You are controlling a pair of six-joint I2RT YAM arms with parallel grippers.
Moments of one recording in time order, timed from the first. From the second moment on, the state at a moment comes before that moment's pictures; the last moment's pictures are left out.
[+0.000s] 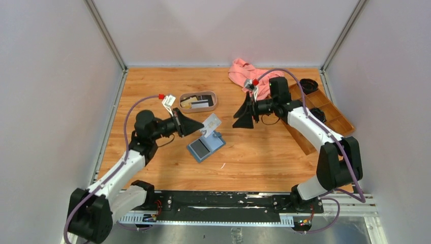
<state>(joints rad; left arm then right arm) -0.26 1.04 0.57 0.41 0.84 -0.66 0.32 1.51 1.15 -0.25 -1.21 -0.14</state>
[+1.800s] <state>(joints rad) -0.54 0.52 0.28 0.55 0.33 -0.78 0.55 1.49 1.12 -0.37 -1.29 -0.31</state>
